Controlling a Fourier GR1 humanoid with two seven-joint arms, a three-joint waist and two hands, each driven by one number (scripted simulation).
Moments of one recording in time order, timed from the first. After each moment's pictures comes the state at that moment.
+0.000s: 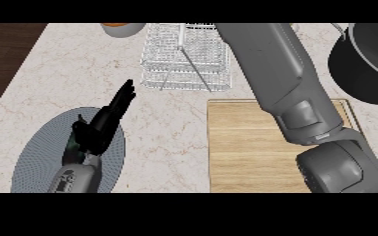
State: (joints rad) left arm -0.15 0.10 -0.07 -1.35 0.00 -0.11 -0.08; right arm -1.45 -0.03 -0.20 -0.56 0.70 0.03 0.37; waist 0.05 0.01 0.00
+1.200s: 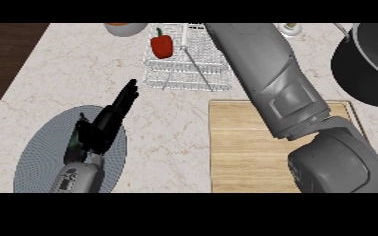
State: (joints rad) left arm -0.16 0.09 -0.08 -1.34 -0.01 -0.13 -0.08; right arm -1.60 0.00 -0.42 -0.22 0.35 -0.14 0.39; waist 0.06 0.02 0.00
